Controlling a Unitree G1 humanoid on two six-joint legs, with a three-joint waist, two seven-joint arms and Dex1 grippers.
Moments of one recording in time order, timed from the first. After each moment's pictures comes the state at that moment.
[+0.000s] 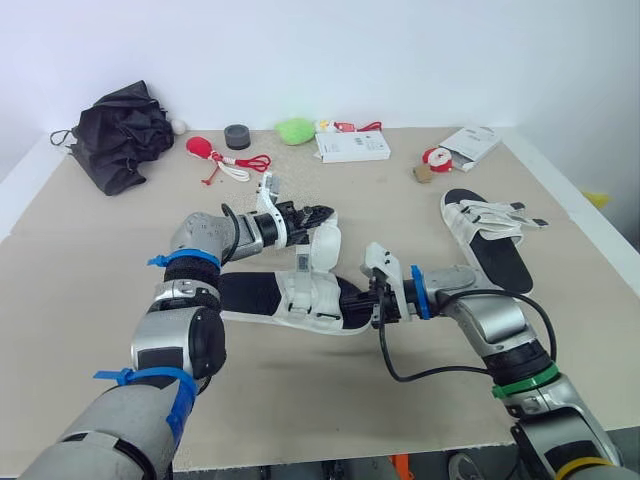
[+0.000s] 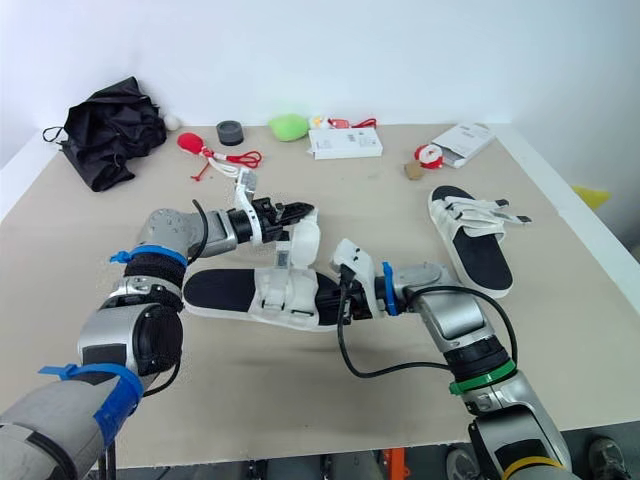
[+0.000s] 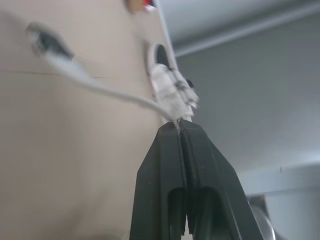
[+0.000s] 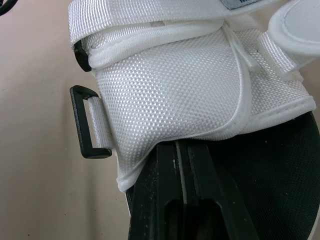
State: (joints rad) left arm -1.11 0.14 0.40 0.85 -0.71 1.07 -0.53; right arm -0.57 -0.53 0.27 0.01 0.27 0.72 1.15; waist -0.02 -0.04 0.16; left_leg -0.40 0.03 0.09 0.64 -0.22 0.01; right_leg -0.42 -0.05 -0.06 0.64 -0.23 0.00
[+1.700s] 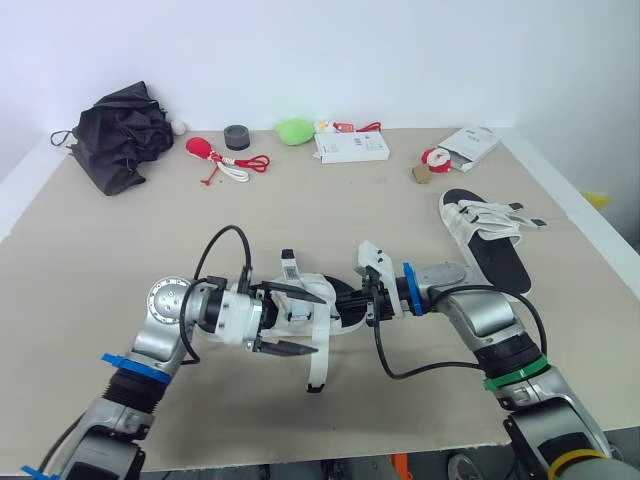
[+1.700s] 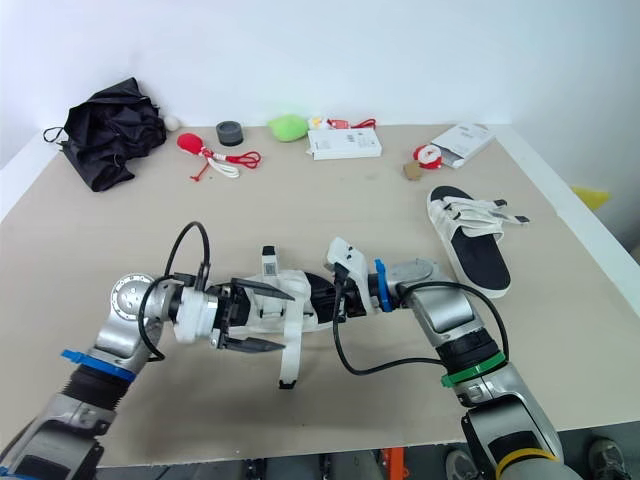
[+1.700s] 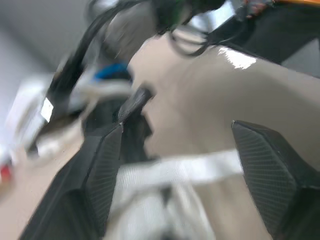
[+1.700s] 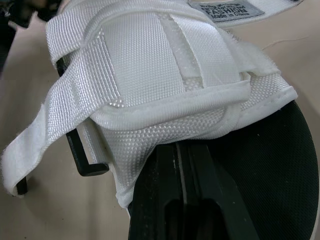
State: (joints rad) left arm -0.43 0.53 -0.22 0.06 -0.42 -0.25 -1.40; right arm -0.61 -0.51 0.31 0.08 0.27 0.67 1.18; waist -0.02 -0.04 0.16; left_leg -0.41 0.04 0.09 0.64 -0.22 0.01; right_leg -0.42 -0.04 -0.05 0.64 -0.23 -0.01
